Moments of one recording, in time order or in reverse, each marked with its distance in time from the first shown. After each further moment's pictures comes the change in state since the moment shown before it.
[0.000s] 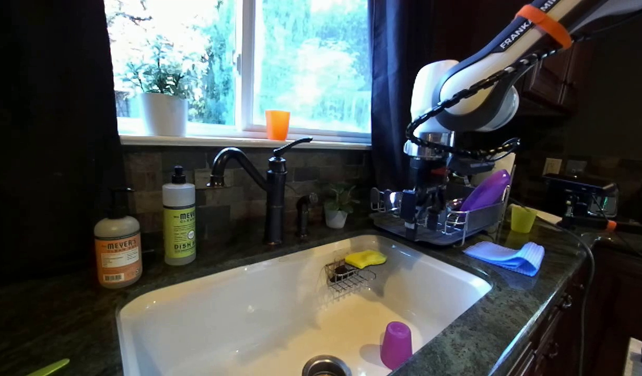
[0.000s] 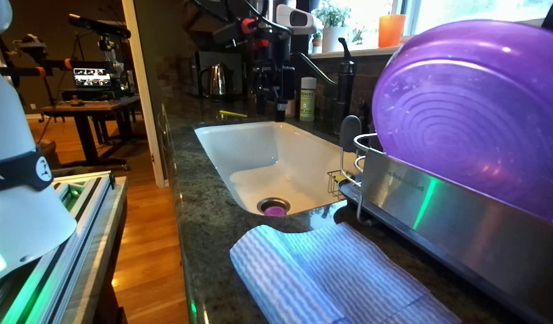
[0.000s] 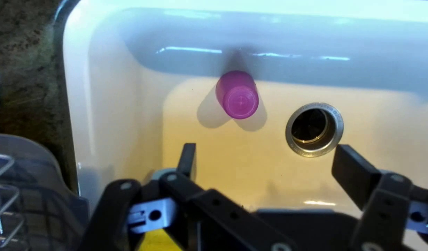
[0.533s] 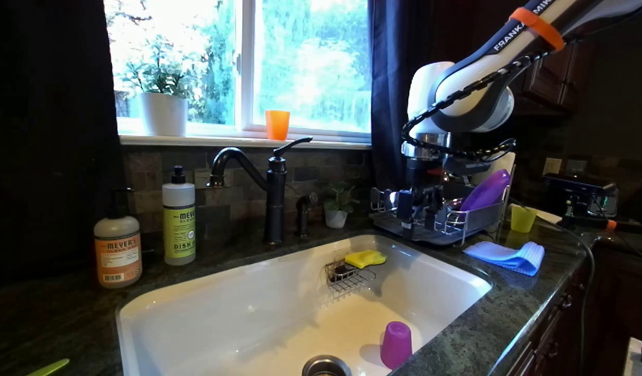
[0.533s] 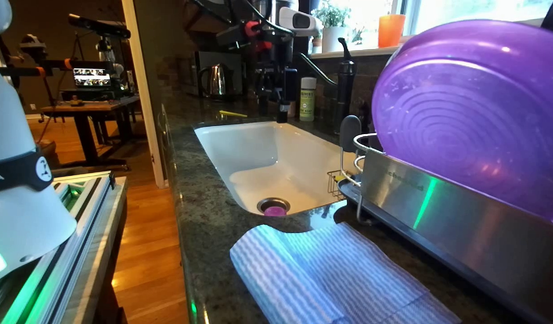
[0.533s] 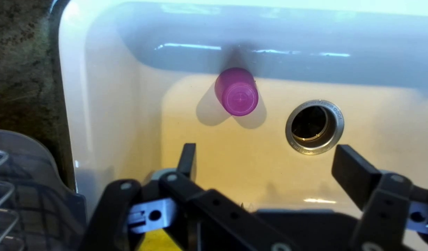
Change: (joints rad) arm 0.001 0.022 -0.002 0.018 0.000 0.006 0.001
